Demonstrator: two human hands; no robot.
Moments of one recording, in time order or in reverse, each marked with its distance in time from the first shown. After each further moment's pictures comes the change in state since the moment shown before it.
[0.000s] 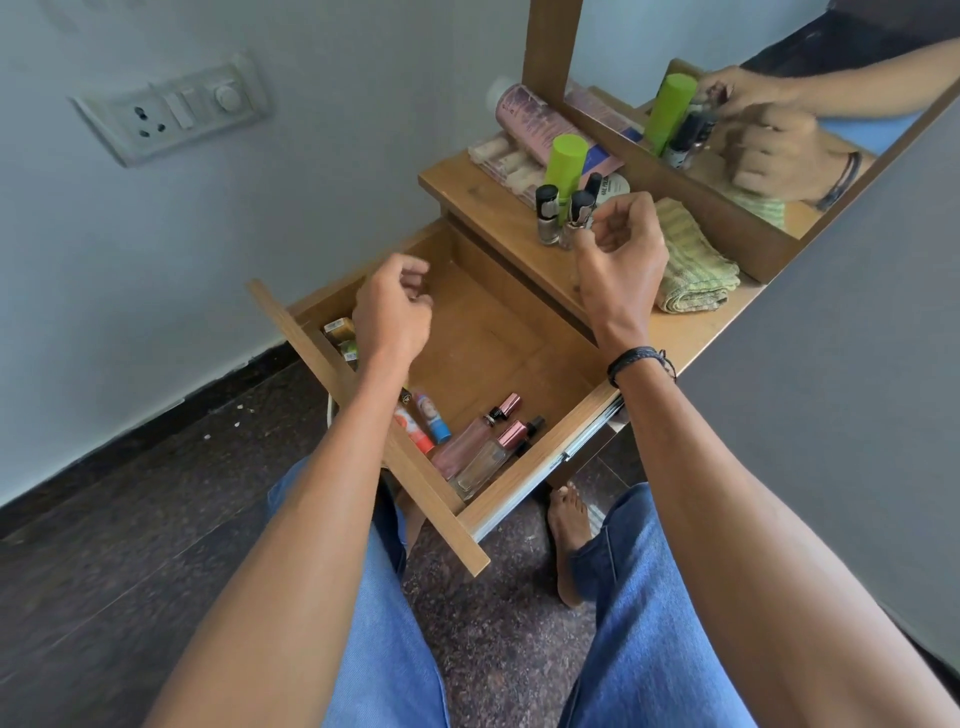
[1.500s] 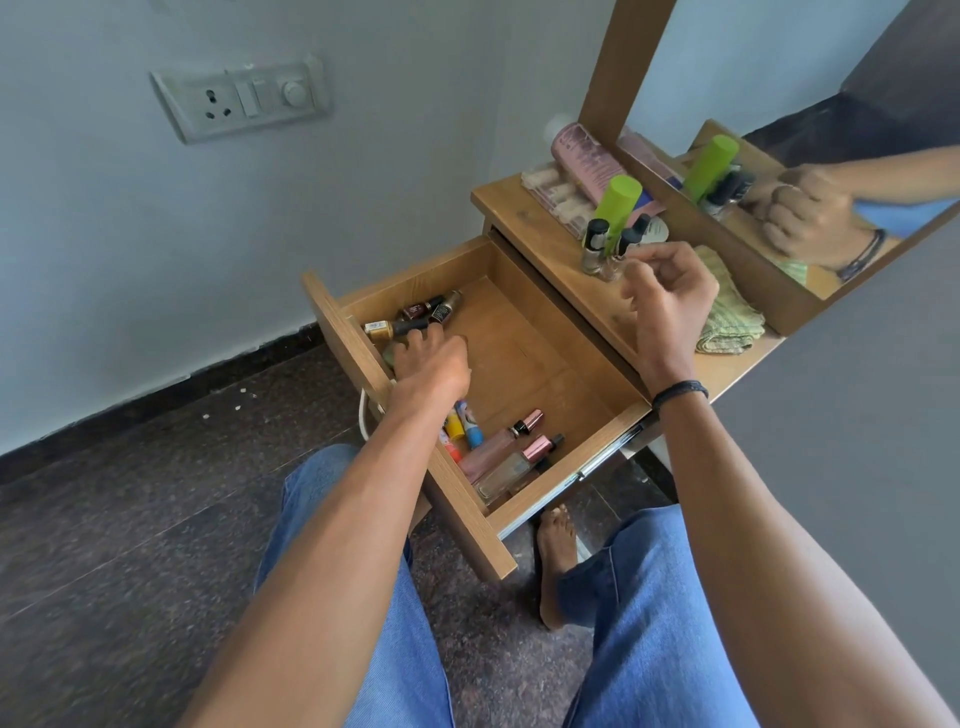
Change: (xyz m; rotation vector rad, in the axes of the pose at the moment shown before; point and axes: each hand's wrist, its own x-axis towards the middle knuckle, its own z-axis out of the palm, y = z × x) left_hand -0.018 -0.014 0.005 0.812 -0.517 -0.023; right_hand 0.000 -0.004 -0.010 0.208 -0.126 0.056
